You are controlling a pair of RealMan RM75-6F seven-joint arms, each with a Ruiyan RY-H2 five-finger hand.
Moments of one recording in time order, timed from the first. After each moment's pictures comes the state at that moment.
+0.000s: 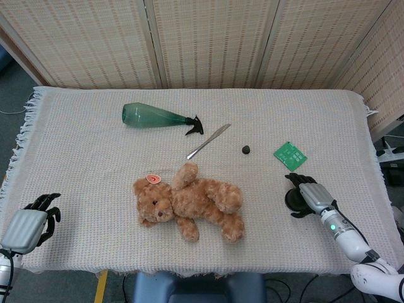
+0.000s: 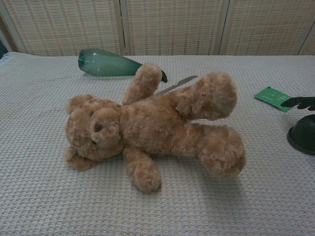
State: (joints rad) left arm -0.20 -1.06 0.02 -1.63 1.52 1.33 0.13; right arm 0.50 -1.20 0.10 -1.50 -1.17 0.71 0.01
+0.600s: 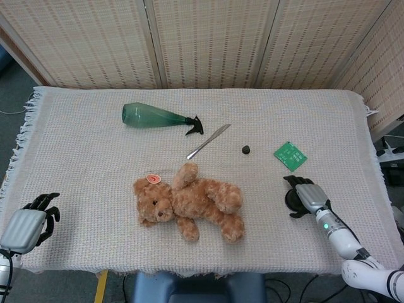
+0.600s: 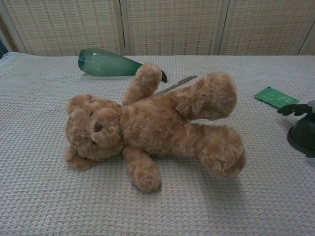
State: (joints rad) left arm -0.19 -1.06 0.02 -1.63 1.52 1.33 0.12; right arm 0.54 -1.27 0.07 -1.47 -1.03 0.73 -0.14
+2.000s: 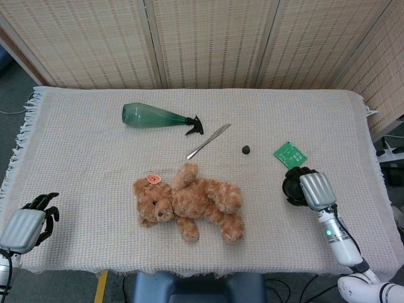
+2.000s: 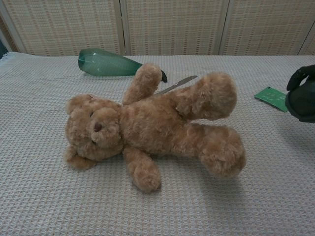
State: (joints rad) left arm -0.19 -1.06 0.02 -1.63 1.52 1.33 0.13; right arm 0.43 -1.39 0.05 -1.34 -1.40 1.30 -0.02
